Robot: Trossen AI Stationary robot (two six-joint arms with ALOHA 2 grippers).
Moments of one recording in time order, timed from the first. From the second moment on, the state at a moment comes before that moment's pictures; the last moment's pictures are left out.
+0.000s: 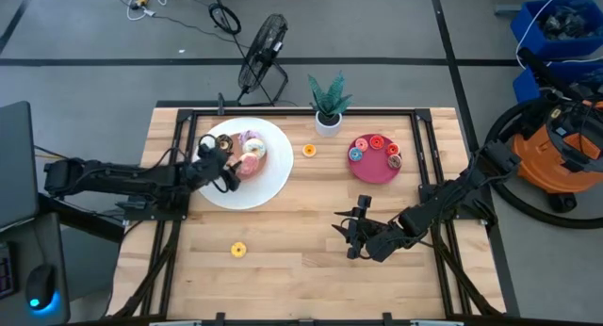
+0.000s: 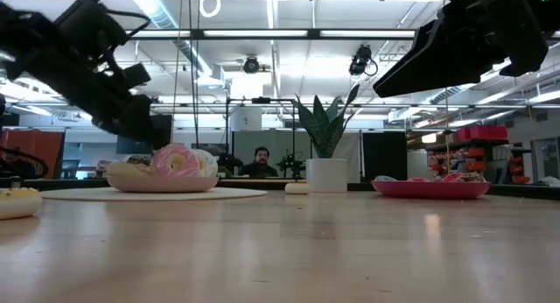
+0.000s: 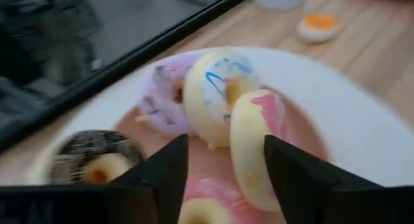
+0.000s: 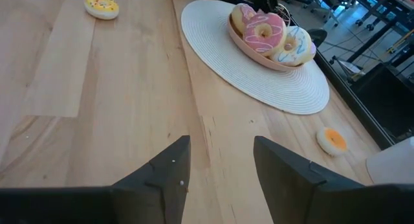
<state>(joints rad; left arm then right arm) 0.15 0.82 0.18 0.06 -0.62 -0.26 0.60 1.52 0.71 0.08 0.85 0.17</state>
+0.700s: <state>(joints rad) -0.39 0.87 0.50 -0.53 -0.57 -0.33 0.60 1.52 0.71 0.04 0.84 0.25</state>
